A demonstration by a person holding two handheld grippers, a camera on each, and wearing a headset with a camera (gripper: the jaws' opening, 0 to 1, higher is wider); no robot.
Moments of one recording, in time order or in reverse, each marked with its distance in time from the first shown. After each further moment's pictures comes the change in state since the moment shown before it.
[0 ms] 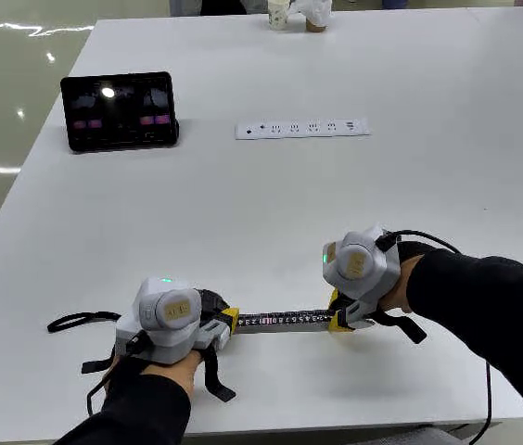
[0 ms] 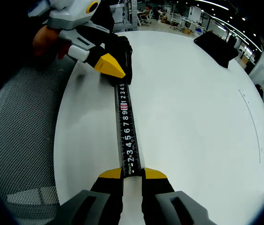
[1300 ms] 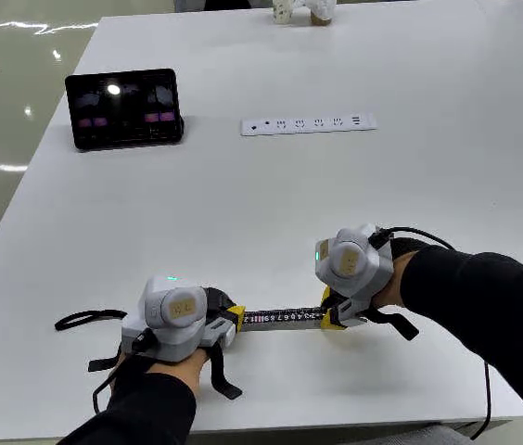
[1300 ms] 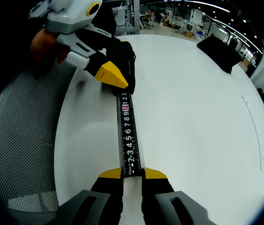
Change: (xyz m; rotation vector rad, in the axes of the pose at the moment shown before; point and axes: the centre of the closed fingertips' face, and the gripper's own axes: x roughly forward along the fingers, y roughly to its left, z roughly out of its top) left arm -0.001 0.000 0.000 0.001 0.007 0.001; right arm 0.008 0.003 0.020 -0.014 -0.027 0.010
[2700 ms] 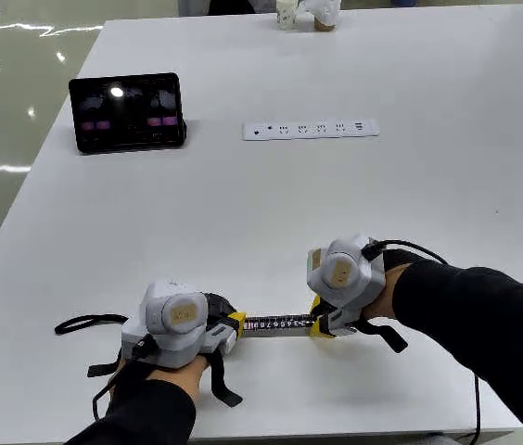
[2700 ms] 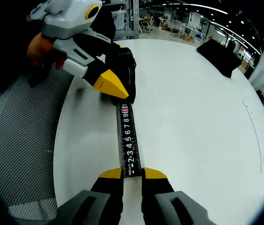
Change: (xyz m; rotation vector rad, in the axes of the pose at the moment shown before) left arm 0.000 0.000 -0.001 -0.003 0.004 0.000; right arm 0.007 0.000 0.016 0.001 -0.050 -0.008
